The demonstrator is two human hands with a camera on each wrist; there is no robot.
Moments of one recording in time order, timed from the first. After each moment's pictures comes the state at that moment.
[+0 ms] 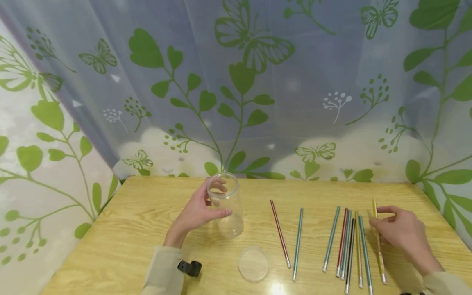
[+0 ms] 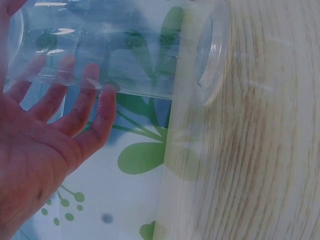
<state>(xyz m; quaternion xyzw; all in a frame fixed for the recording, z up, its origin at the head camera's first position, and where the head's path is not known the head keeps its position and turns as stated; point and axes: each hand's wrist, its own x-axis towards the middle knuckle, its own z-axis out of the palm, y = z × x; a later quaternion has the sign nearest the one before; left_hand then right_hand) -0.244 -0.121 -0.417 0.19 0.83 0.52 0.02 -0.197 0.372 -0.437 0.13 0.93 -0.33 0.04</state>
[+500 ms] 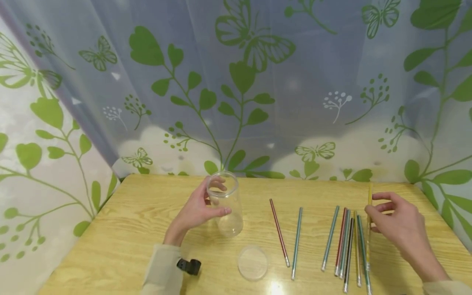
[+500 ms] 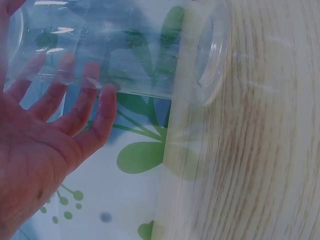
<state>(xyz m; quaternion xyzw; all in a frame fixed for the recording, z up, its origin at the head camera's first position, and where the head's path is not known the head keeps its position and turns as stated) -0.244 -0.122 -0.418 0.19 0.83 0.52 0.02 -0.181 0.342 -0.404 0.10 0.92 -0.38 -0.07</state>
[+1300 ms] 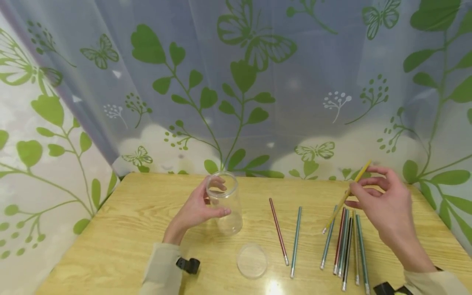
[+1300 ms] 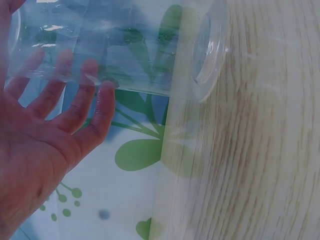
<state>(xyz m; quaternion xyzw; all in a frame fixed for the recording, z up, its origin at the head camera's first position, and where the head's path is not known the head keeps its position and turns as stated) -0.244 -0.124 -0.421 0.21 0.82 0.54 0.02 -0.180 0.296 -0.358 0.00 0.73 -0.67 -0.16</state>
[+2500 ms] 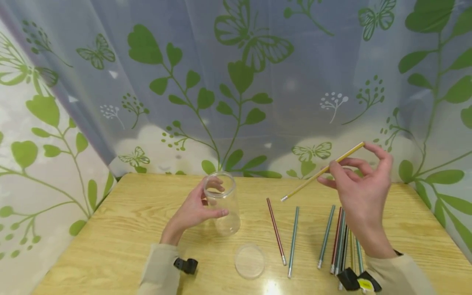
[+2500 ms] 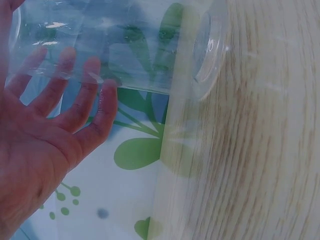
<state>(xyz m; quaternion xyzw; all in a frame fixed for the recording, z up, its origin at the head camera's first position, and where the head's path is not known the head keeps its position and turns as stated) -0.245 -0.126 -0.423 0.20 0.82 0.53 0.03 -0.187 0.229 -0.319 0.00 0.50 -0.82 -0.27</state>
